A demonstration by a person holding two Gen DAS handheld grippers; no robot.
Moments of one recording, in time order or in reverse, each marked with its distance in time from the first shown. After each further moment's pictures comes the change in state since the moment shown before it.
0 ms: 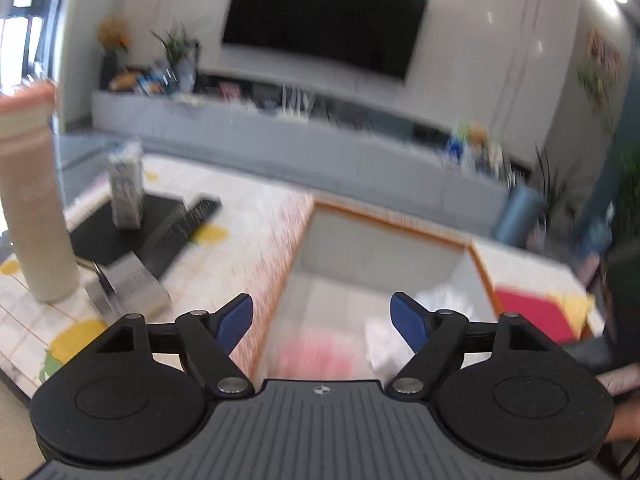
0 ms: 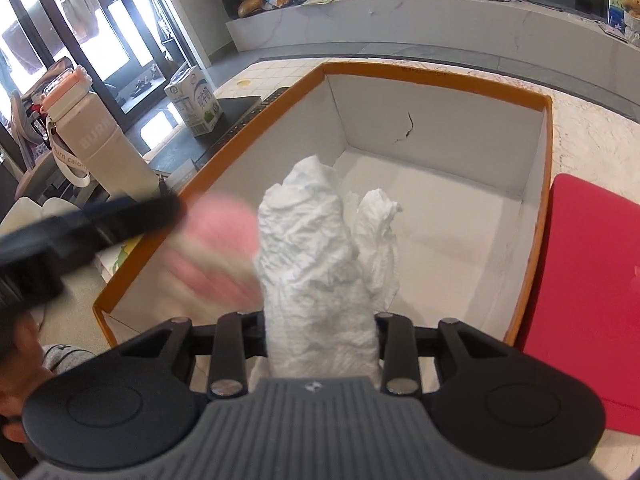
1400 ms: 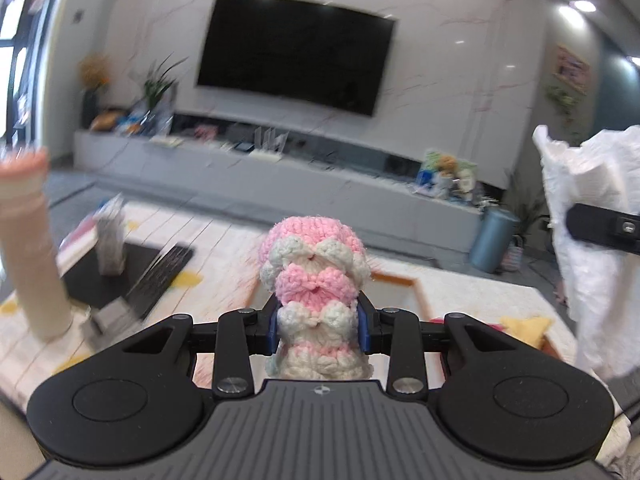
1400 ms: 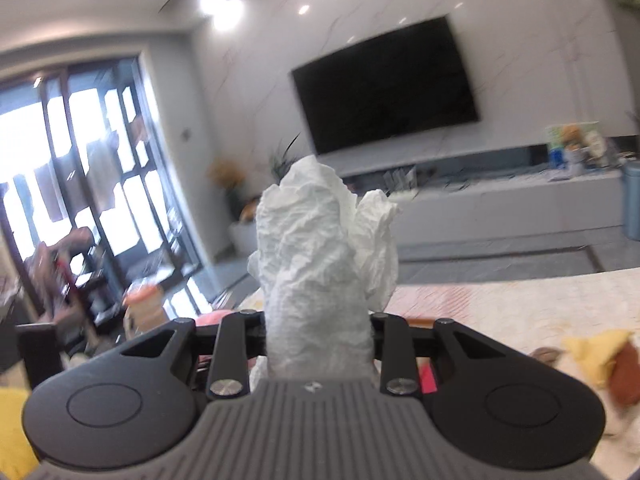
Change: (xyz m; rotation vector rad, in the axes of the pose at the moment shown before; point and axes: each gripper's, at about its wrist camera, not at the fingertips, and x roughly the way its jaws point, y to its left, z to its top) left arm -0.020 -0.036 0.012 0.038 -0.050 -0.051; right arm -0.250 0.001 -0.063 0.013 -0.626 0.003
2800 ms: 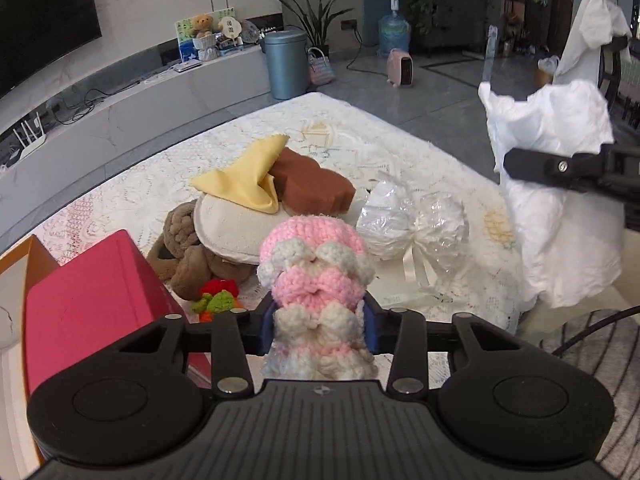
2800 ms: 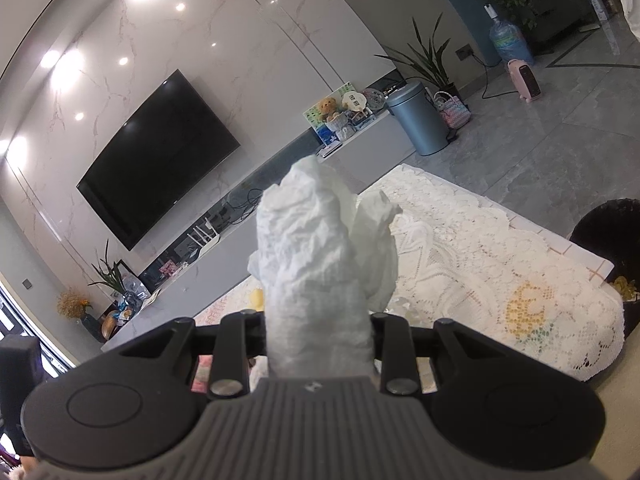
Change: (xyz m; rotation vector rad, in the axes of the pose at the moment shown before) left arm 0.087 -0.300 -0.105 0.647 0.400 -0.395; right arm -0.172 -0.263 -0.123 0.553 -0.189 -0.468
